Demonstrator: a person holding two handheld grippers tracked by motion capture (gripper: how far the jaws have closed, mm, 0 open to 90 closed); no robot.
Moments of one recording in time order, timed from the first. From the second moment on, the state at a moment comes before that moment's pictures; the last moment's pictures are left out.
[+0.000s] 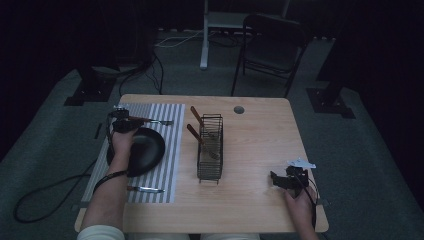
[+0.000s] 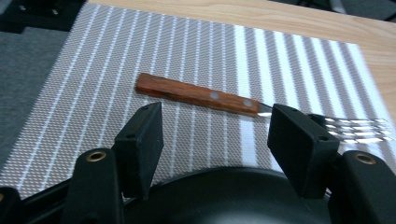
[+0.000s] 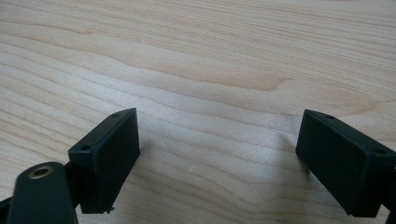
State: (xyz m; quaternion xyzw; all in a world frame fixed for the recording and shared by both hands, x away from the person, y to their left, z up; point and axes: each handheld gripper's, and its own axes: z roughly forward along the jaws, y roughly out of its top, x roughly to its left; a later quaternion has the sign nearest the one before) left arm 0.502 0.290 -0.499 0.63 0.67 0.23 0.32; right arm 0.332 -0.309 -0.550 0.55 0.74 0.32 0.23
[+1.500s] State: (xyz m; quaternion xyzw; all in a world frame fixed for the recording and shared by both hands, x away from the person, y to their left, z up) left arm 0.381 0.289 -0.483 0.68 0.63 0.21 0.32; right arm 0.332 -0.309 -0.550 0.55 0.74 0.32 0.23
